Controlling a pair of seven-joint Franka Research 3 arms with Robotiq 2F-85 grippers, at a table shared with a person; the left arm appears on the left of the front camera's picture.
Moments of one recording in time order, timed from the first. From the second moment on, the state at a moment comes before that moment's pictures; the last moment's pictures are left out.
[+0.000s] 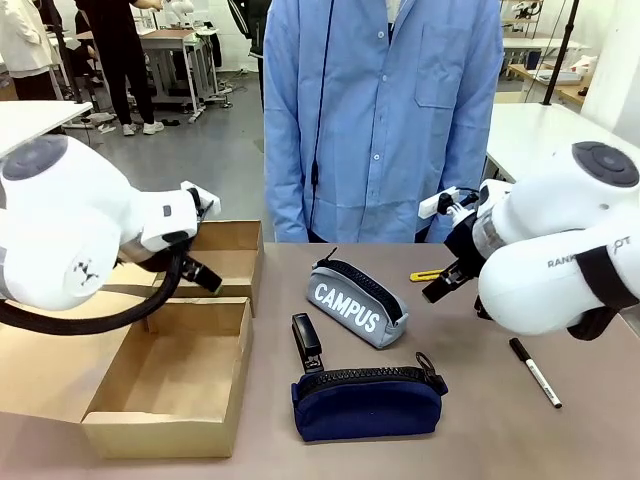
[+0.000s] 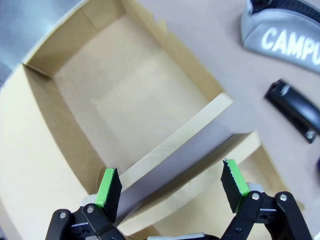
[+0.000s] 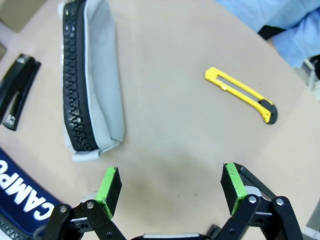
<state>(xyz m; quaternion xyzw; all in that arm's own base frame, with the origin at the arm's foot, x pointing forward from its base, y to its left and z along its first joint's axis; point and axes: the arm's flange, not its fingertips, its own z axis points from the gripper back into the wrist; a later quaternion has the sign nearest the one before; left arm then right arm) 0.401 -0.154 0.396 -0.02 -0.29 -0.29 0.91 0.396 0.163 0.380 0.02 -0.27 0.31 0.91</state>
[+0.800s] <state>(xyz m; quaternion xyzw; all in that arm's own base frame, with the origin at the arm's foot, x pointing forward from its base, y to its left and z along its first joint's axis) 0.269 0.057 0.549 -0.40 -0.24 -0.17 0.87 0.236 -0.086 0.558 0.43 -0.23 0.02 0.87</state>
